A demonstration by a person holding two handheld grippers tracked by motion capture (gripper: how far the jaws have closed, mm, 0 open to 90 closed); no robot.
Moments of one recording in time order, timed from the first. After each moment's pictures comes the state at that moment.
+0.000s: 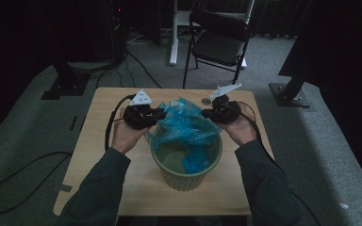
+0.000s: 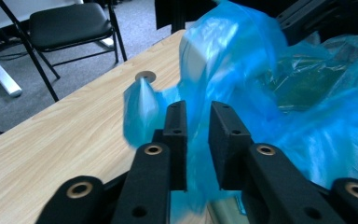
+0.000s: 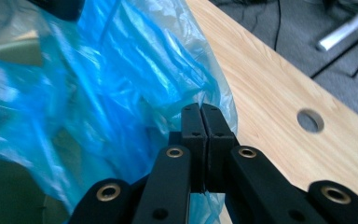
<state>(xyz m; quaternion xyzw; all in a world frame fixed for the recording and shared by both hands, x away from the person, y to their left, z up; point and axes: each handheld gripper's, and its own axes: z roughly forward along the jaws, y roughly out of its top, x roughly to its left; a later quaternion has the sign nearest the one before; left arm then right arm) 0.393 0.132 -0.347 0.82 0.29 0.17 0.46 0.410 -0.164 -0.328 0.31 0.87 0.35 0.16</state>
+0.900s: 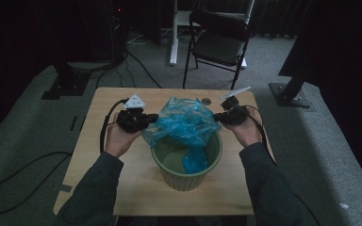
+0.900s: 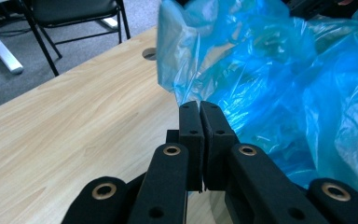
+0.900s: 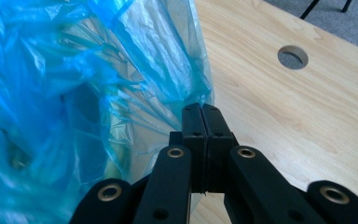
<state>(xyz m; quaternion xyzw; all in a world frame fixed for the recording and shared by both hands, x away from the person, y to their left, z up) 0.392 0.149 -0.361 0.83 0.31 0.15 0.44 0.425 -0.197 -0.356 0.41 0.85 0.32 0.13</state>
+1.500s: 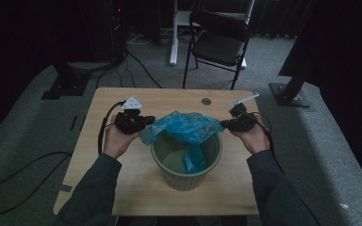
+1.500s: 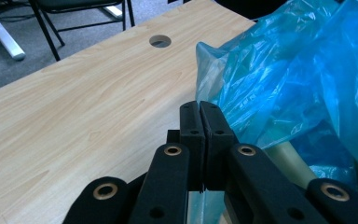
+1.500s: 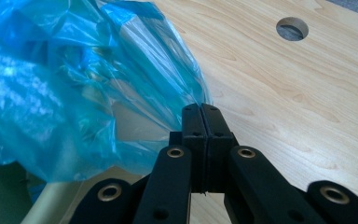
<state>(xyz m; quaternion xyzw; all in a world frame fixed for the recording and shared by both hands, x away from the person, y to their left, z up) 0.397 0.158 -0.376 0.83 0.33 0.14 0.42 0.411 -0.221 -0.369 0.42 0.84 0.32 0.11</state>
